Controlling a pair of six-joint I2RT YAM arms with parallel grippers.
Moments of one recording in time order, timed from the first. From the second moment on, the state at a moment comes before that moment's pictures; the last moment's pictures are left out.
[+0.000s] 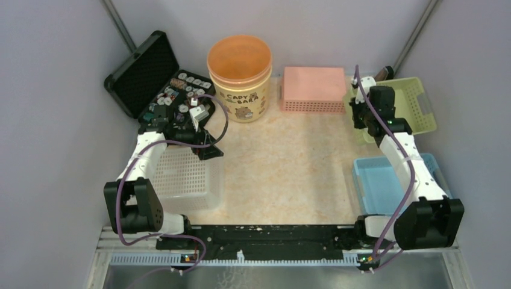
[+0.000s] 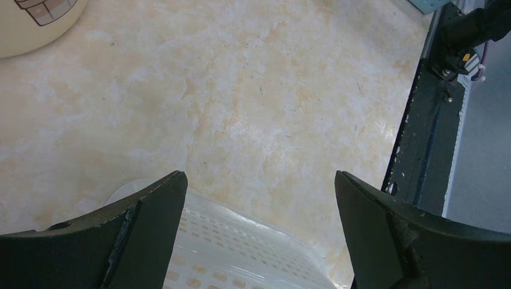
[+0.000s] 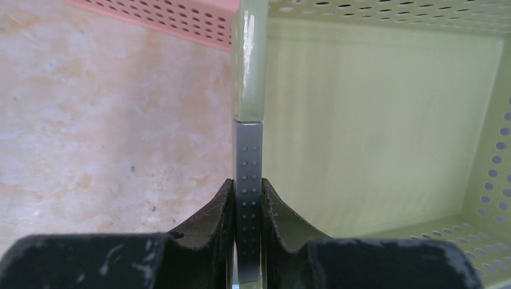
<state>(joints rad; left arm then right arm) 0.09 1.40 1.05 -0.79 1.09 0.67 0.06 1.26 1.11 -0.48 0.03 -0.22</state>
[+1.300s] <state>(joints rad) 0.09 1.45 1.08 -0.82 1.26 0.70 0.06 1.16 0.95 0.15 -1.09 0.96</state>
